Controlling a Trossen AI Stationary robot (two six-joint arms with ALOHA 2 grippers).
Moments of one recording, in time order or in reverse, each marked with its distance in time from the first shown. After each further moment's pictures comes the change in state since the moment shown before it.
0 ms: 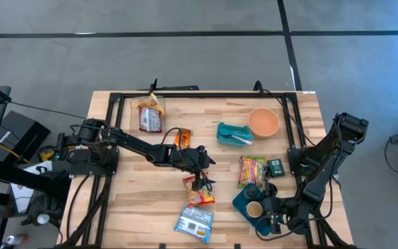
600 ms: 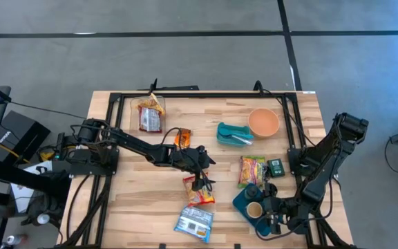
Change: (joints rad) left arm 0.000 0.000 0.000 0.000 0.000 0.000; right arm -0.001 0.000 0.000 0.003 -0.023 0.026
